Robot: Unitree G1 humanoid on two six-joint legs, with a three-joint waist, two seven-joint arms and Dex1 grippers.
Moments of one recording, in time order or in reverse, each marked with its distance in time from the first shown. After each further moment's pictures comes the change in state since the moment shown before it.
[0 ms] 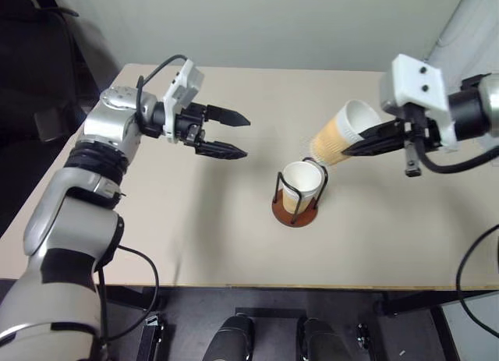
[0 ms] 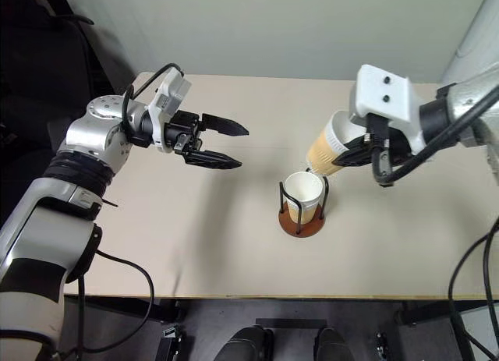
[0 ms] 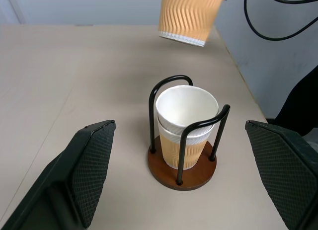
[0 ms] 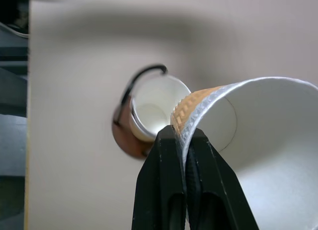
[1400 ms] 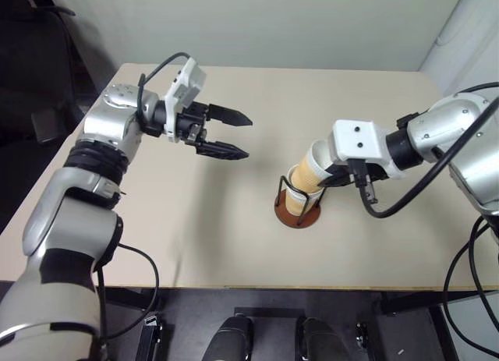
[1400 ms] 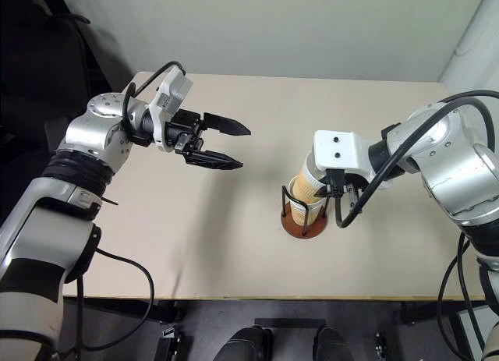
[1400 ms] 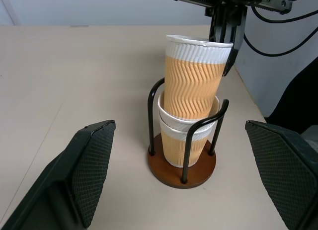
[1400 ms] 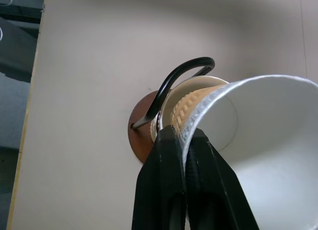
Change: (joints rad) left arm 0.000 0.010 -0.002 -0.043 -0.004 0.012 0.000; right arm 0.097 0.084 0.180 0.007 -0.146 -0.184 0.000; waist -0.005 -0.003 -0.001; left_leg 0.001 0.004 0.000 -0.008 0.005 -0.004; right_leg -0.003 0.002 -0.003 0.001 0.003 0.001
